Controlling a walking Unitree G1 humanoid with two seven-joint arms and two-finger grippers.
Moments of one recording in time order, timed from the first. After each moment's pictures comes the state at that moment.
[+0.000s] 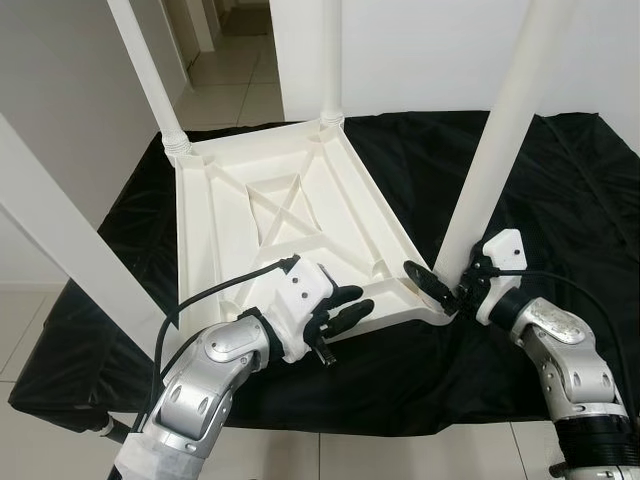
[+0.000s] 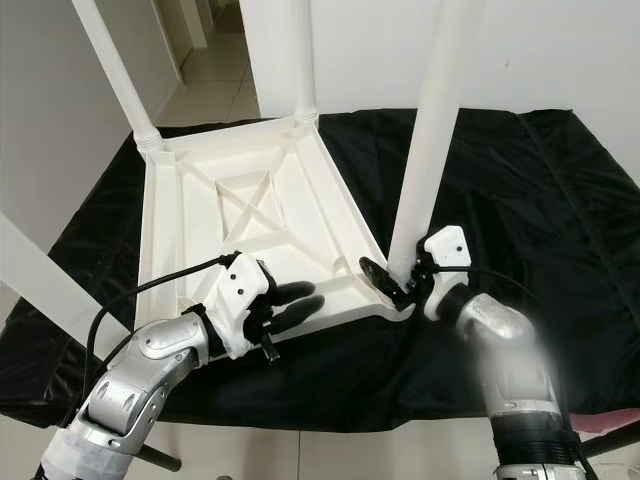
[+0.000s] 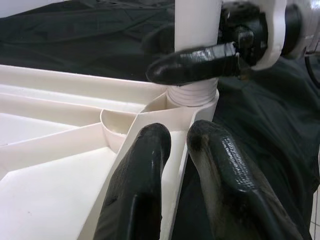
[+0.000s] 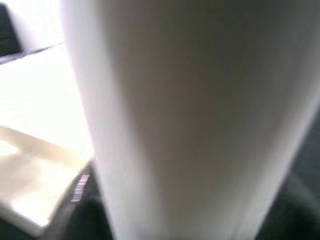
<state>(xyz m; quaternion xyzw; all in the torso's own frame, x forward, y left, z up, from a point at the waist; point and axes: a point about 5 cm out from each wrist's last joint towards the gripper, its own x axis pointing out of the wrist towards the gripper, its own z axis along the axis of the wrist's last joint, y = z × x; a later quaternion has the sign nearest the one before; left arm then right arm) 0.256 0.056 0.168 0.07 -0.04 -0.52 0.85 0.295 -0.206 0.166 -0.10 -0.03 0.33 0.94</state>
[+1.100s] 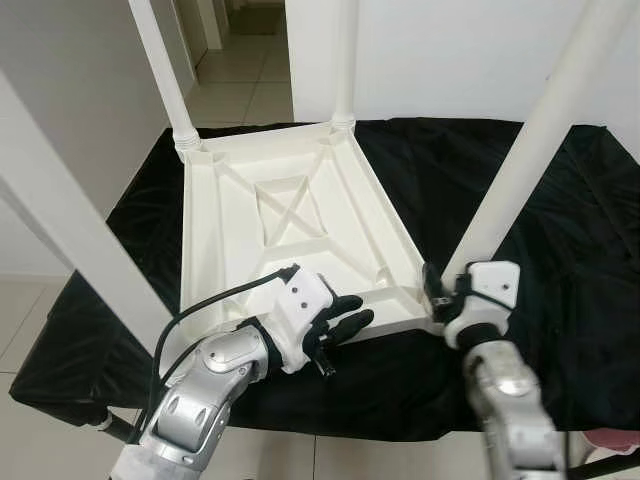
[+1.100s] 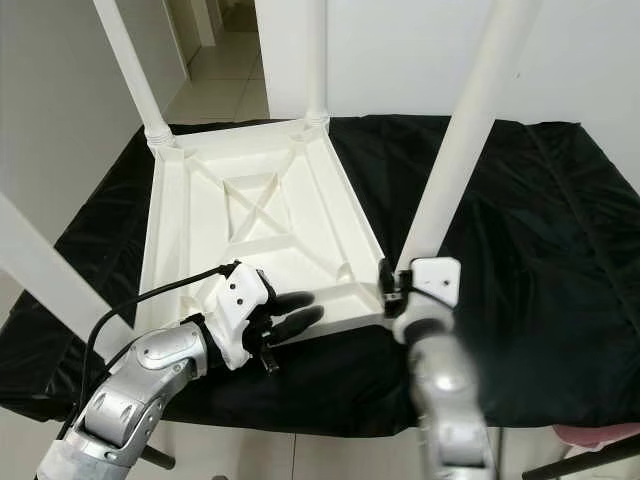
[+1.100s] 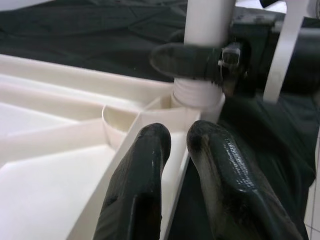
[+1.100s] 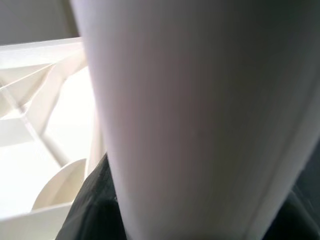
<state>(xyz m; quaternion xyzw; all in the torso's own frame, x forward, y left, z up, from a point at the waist) 0.250 0.056 0.161 0.06 -0.03 -0.52 0.85 0.259 -0.155 0.145 0.01 -0.03 -0.05 1.00</state>
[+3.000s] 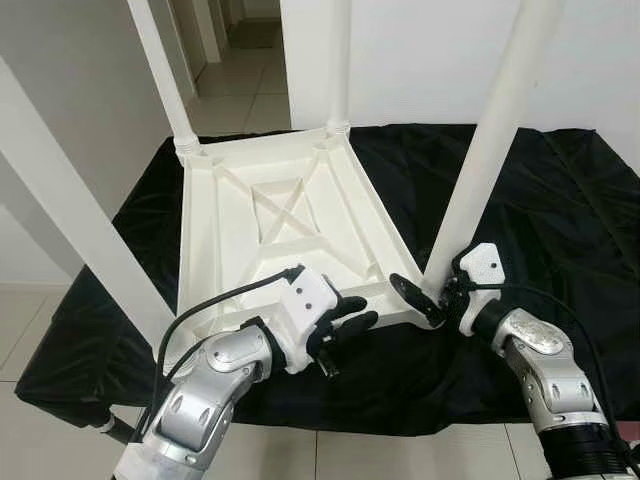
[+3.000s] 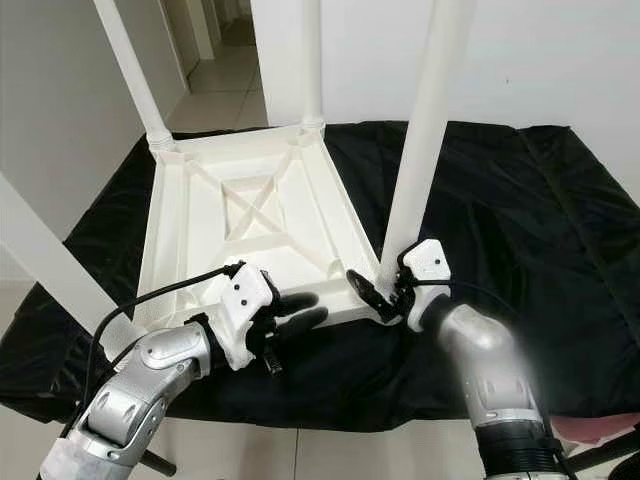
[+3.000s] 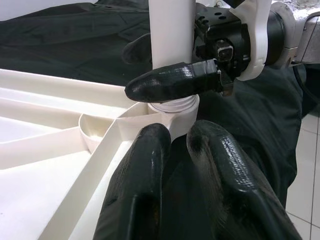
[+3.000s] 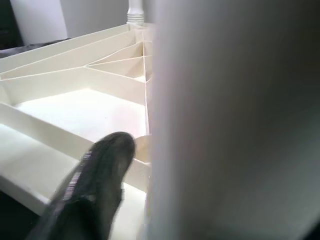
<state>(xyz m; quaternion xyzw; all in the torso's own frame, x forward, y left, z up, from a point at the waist) 0.249 0.053 0.160 0.06 -0.03 -0.53 0.85 0.293 -0.190 0.154 -0.11 -0.03 0.33 0.94</state>
